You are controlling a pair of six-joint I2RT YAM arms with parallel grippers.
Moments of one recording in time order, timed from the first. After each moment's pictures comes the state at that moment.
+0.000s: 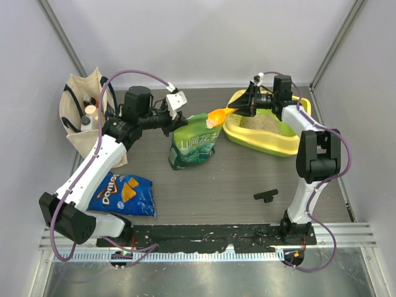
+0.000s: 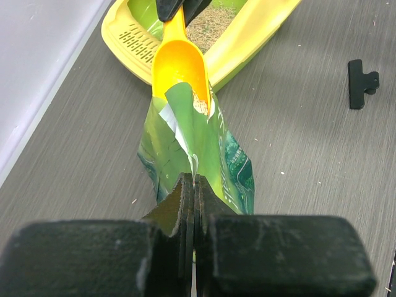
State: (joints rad) left arm -0.45 1.33 1.37 -0.49 0.61 0.44; right arm 0.05 1.92 1.46 -0.04 -1.24 0.97
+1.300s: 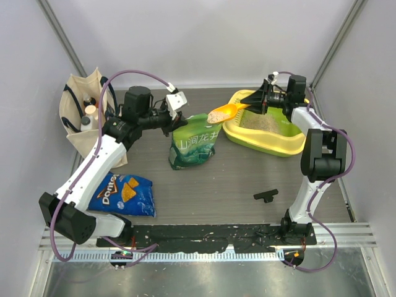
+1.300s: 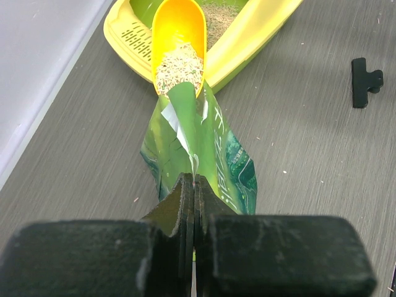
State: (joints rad) left arm -0.45 1.33 1.37 -0.49 0.61 0.45; right arm -0.05 1.93 1.42 0.13 -1.30 1.08
